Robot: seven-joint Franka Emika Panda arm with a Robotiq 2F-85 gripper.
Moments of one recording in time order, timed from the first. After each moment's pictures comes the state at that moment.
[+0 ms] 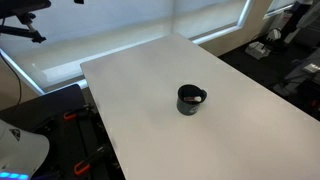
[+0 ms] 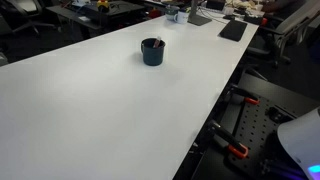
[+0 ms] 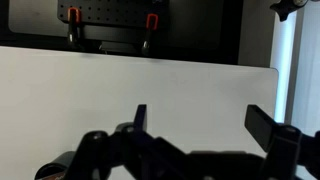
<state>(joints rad) 0.15 -0.39 0.22 -2.27 0.16 1.63 0.23</state>
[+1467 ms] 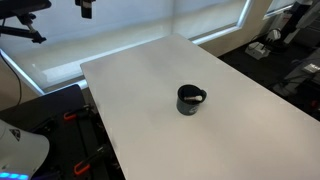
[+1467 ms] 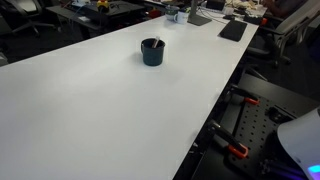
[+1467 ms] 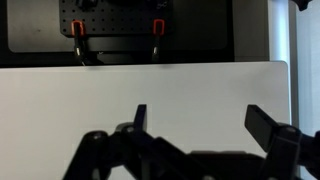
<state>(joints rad) 0.11 -0.40 0.11 -2.33 0.16 1.63 0.19</state>
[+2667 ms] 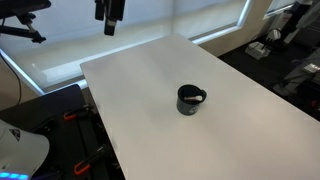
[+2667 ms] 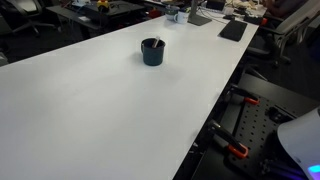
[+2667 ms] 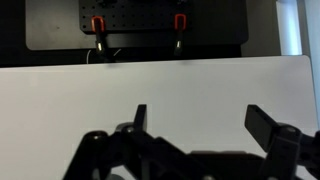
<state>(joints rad) 0.03 -0.27 0.02 -2.27 0.10 1.63 0.08</state>
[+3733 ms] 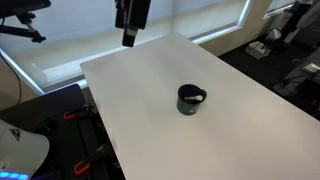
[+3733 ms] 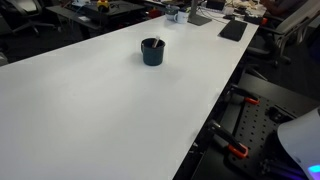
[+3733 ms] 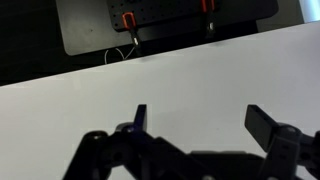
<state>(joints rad) -0.07 -0.25 -0.06 -2.23 0.01 1.63 0.08</state>
